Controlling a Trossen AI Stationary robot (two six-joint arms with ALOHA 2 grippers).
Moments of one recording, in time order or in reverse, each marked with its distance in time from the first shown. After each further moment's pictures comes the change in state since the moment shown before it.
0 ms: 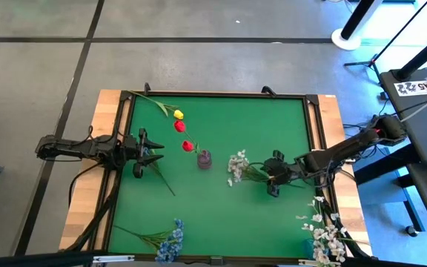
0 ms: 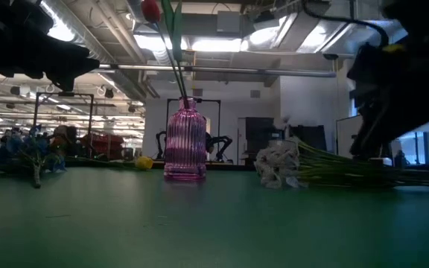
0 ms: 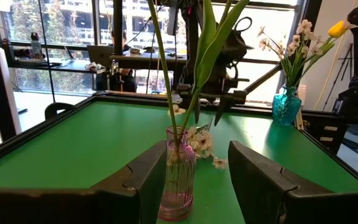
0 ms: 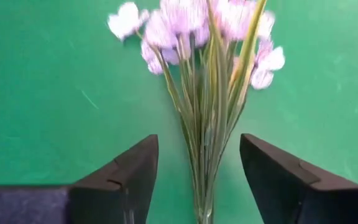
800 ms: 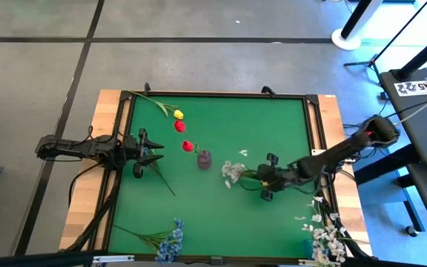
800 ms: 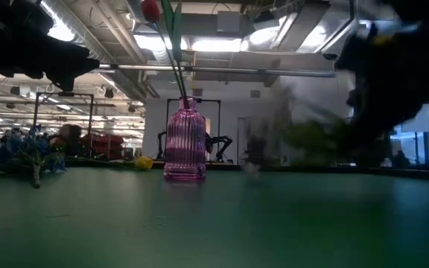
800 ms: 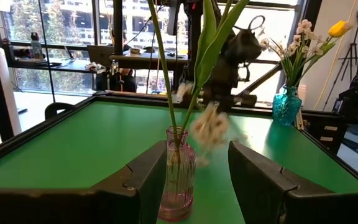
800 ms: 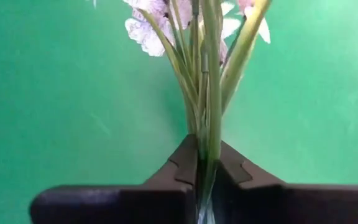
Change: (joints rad) left arm 0.000 0.000 0.000 0.000 0.000 0.000; right arm 0.062 0.121 0.115 0.016 0.092 -0.019
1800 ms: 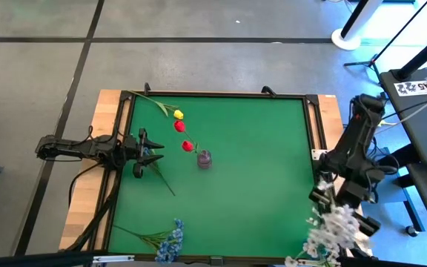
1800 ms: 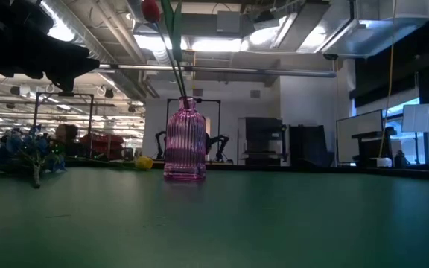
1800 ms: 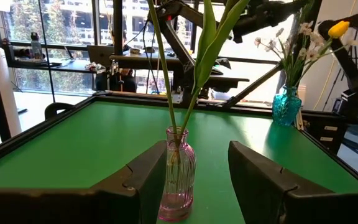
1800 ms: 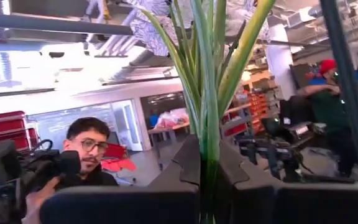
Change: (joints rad) left arm 0.000 0.000 0.000 0.000 0.000 0.000; right arm 0.799 -0.474 -0.137 1.014 -0.050 -0.399
